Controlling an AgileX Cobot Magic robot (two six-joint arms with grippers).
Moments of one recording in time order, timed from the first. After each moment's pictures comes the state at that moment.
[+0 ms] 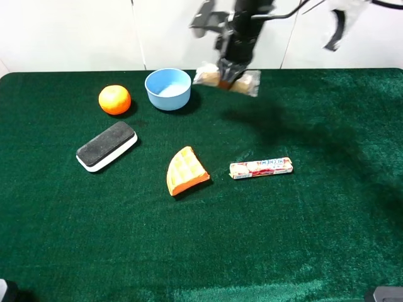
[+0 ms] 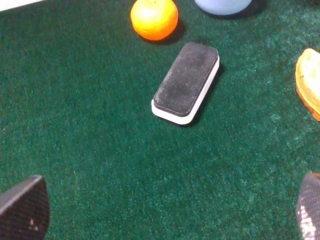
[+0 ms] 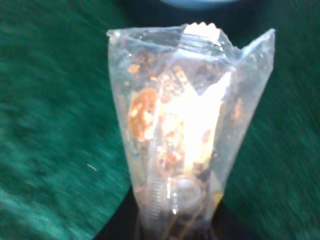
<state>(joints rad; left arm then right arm) -0.07 -0.01 -0.50 -0.12 1.07 0.21 0.57 2.21 -1.83 0.05 1.02 -0.74</state>
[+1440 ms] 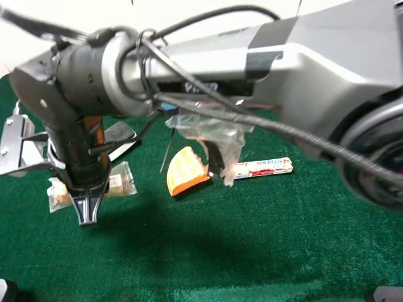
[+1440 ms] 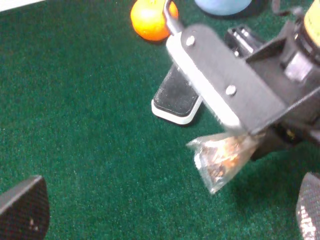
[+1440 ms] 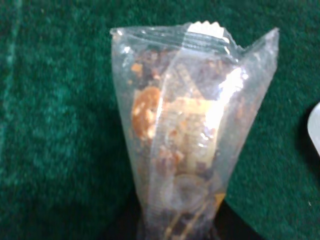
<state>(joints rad) -0.07 -0.01 -0.50 -0.12 1.07 0.21 1.21 2.30 -1.83 0.08 0.92 -0.66</state>
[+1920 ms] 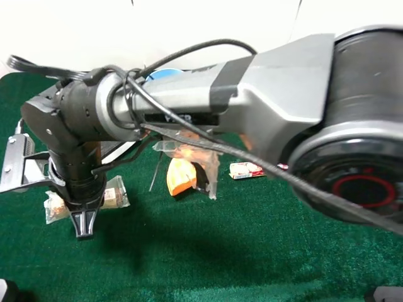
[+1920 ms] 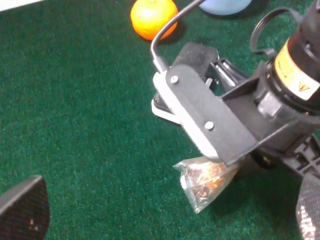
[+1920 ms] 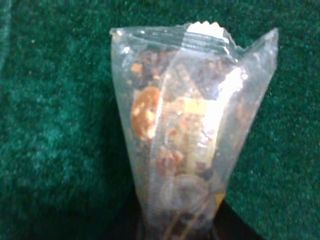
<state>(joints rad) -0.07 -0.01 -0.50 -0.12 1.07 0.21 1.22 2.39 -1.86 0.13 0.85 -0.69</state>
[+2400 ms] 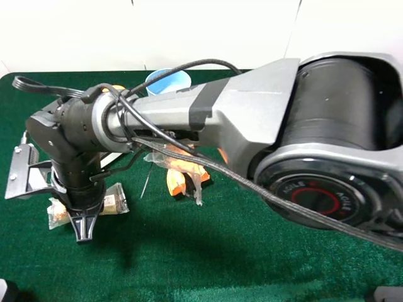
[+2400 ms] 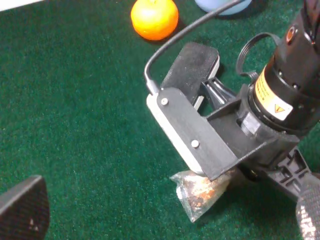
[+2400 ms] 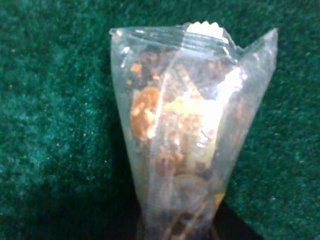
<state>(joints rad) -0.07 -0.01 -0.50 -0.12 1.07 0.21 1.22 2.46 -1.91 0.15 0.86 -0.69</state>
